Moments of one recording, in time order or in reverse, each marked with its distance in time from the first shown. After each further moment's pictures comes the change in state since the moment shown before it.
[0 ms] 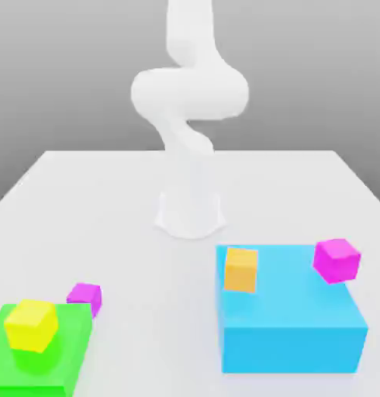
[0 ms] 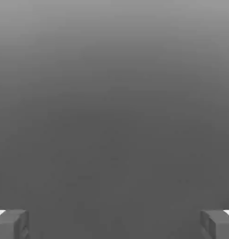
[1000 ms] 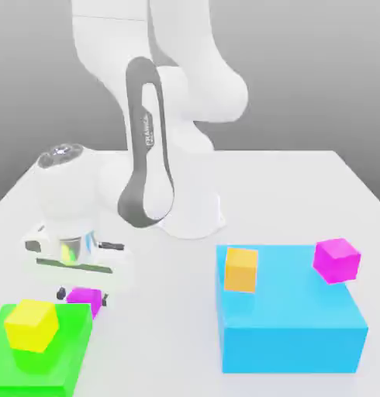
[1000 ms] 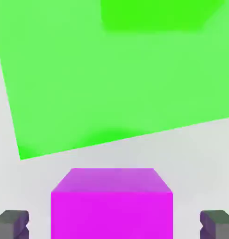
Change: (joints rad) arm -0.393 1.020 -0.051 -0.415 0.306 0.708 -0.566
